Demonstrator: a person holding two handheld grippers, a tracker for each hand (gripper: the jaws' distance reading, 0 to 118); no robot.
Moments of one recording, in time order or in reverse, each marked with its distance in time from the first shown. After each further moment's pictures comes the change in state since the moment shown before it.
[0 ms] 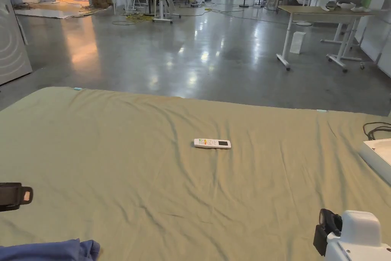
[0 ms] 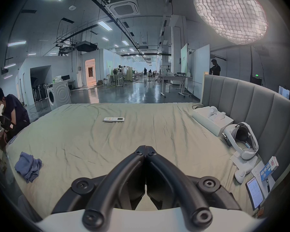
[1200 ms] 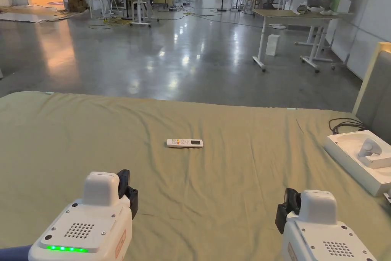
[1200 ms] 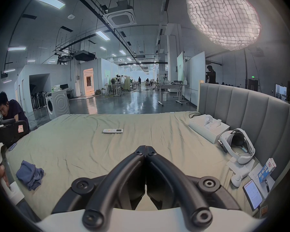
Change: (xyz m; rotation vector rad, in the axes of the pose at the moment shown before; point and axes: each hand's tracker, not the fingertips) left arm 0.274 -0.114 -0.004 0.521 -0.061 -0.240; right arm 0.003 0.015 0.020 0.092 -0.023 -0.026
